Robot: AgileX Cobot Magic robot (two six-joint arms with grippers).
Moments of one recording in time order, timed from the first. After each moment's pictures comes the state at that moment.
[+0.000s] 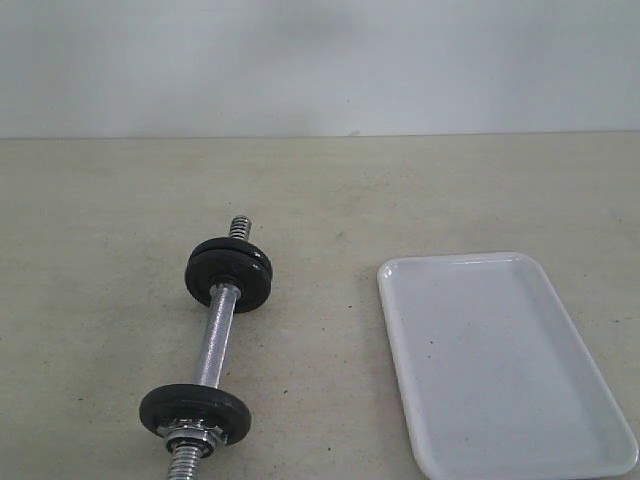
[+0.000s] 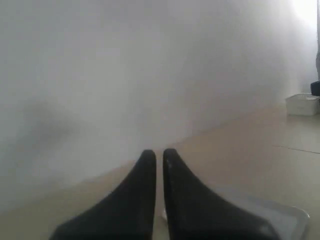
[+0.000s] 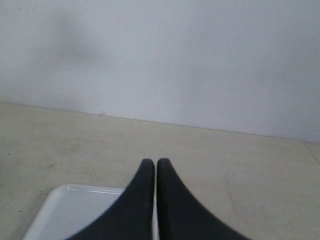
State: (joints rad) left arm -0.74 0.00 -0.08 0.42 -0.01 -0.37; right arm -0.02 0.02 -0.24 0.38 0.40 -0.44
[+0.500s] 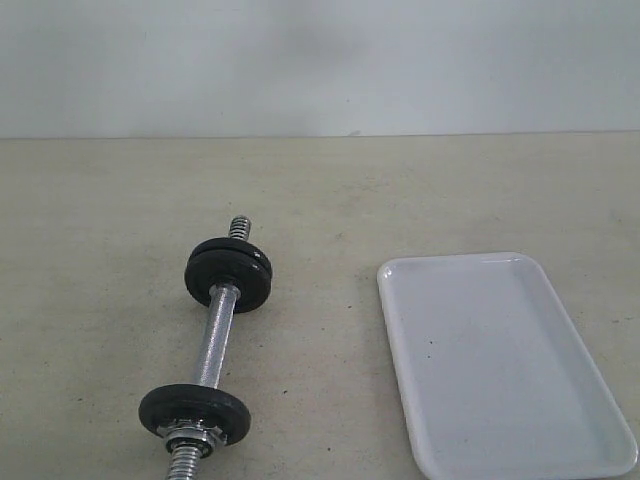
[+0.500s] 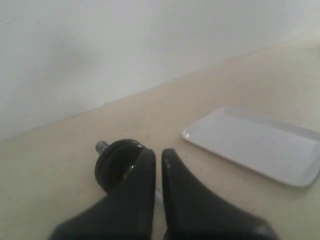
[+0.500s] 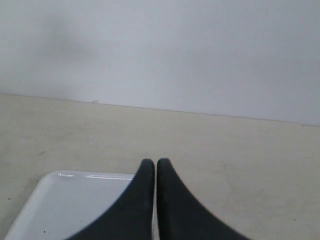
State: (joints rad) left arm -0.74 0.00 -0.04 0.42 0.23 -0.35; right arm -0.02 0.01 -0.13 0.38 0.33 -0.43
